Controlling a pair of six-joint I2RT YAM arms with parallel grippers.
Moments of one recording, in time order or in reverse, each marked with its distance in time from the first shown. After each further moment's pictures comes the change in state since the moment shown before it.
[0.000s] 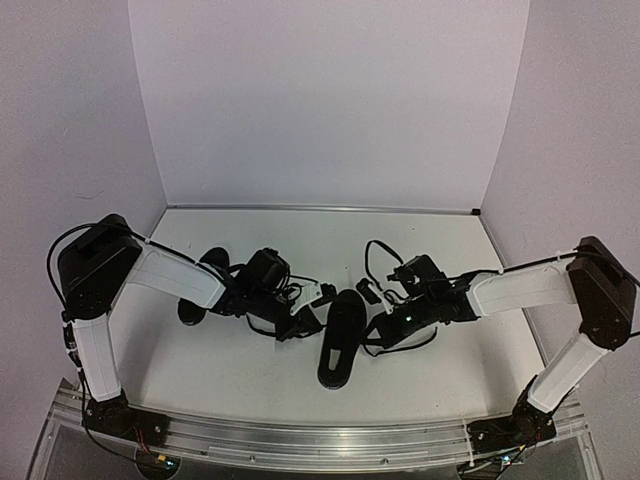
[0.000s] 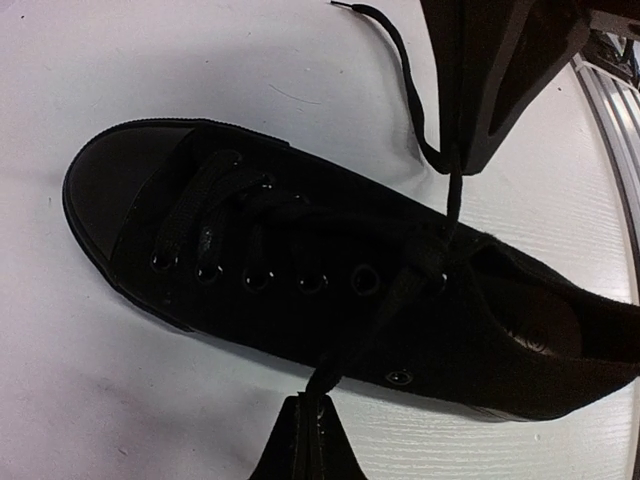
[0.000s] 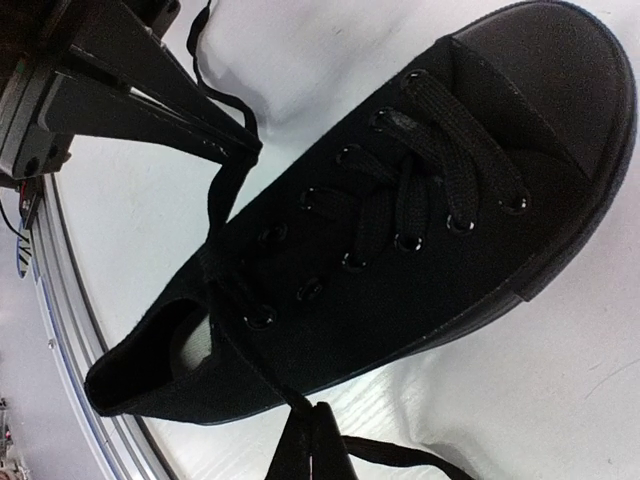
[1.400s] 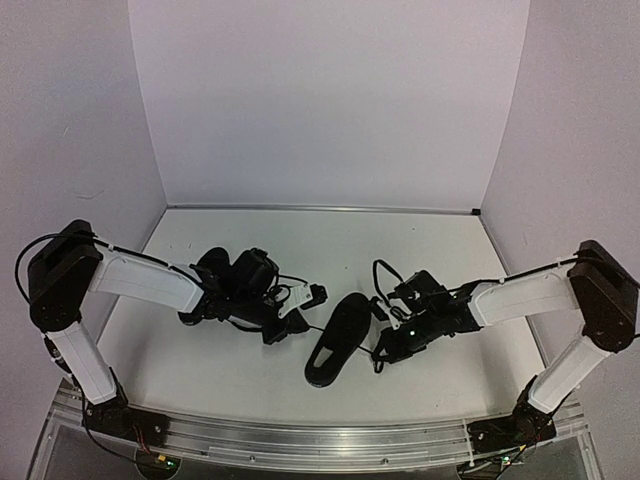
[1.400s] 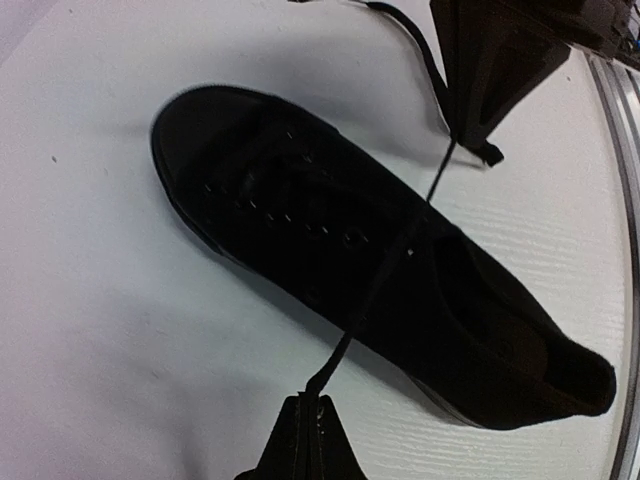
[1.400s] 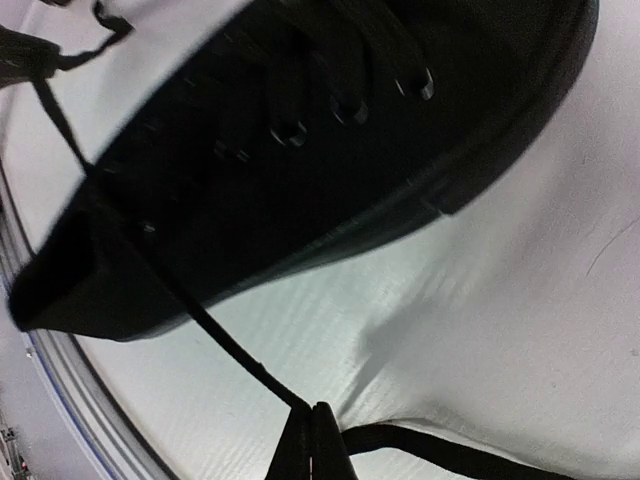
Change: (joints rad) left arm -0.037 -0.185 -0.089 -0.100 -0.167 -0.012; right arm 0.032 -0.030 -0.069 -0.084 0.109 0.139
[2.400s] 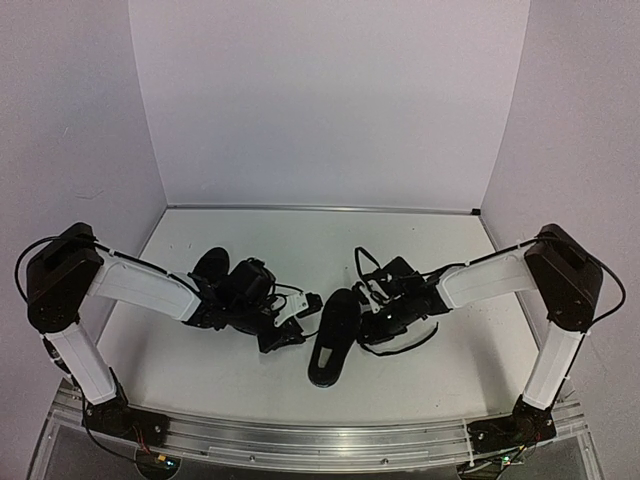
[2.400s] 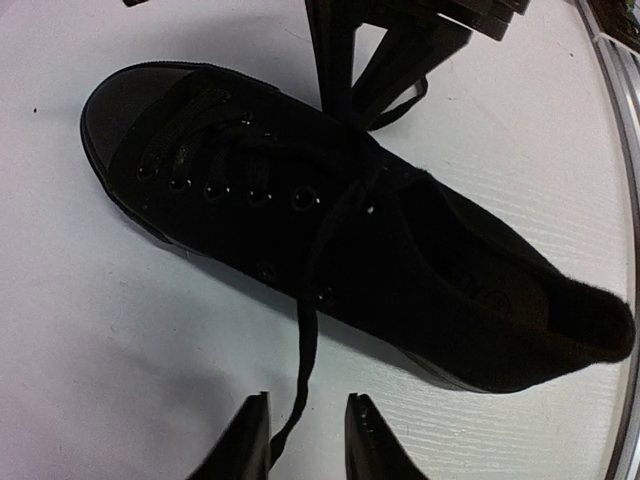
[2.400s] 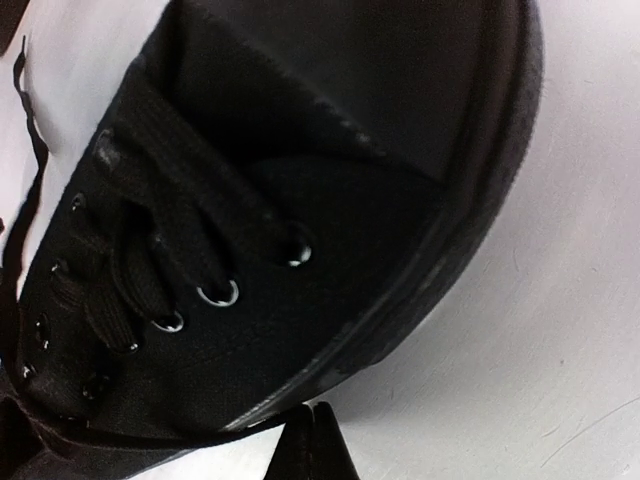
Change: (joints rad) left arm -0.015 -0.007 -0.078 0.045 -0.014 -0.046; right arm -0.022 0.241 0.222 0.003 0.070 -0.017
